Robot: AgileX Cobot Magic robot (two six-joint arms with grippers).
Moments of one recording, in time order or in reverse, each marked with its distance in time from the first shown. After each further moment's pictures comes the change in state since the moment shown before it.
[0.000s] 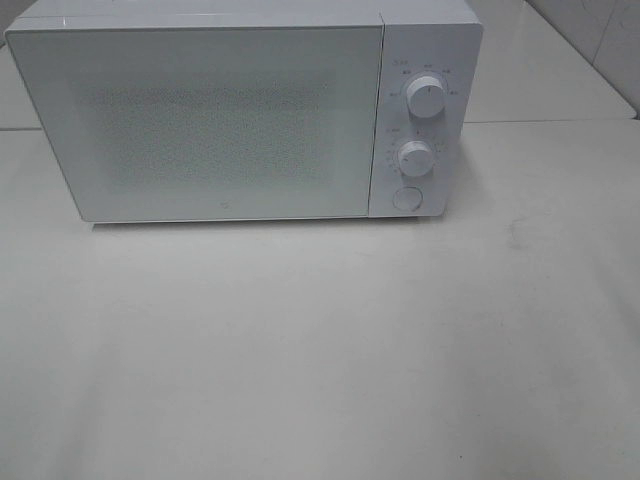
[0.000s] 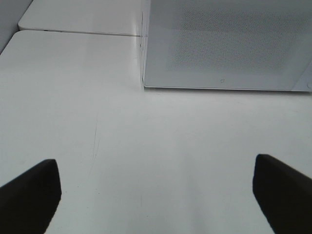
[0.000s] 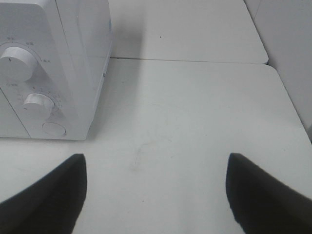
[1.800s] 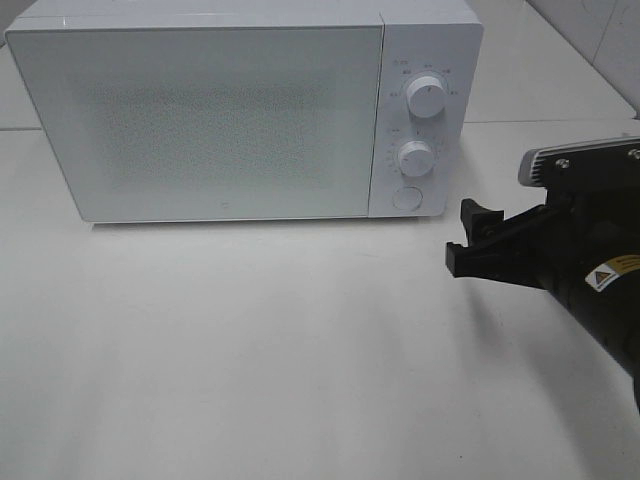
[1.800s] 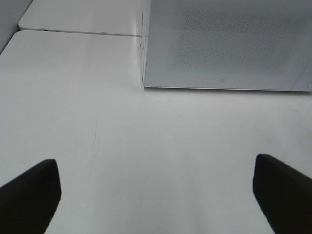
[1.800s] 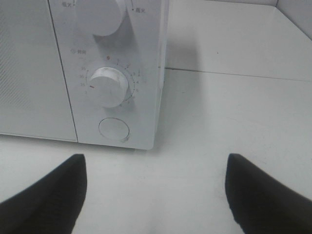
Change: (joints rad) left arm 0.000 0.000 0.000 0.000 0.000 0.000; right arm 0.660 0.761 0.286 0.730 -1.321 -0.297
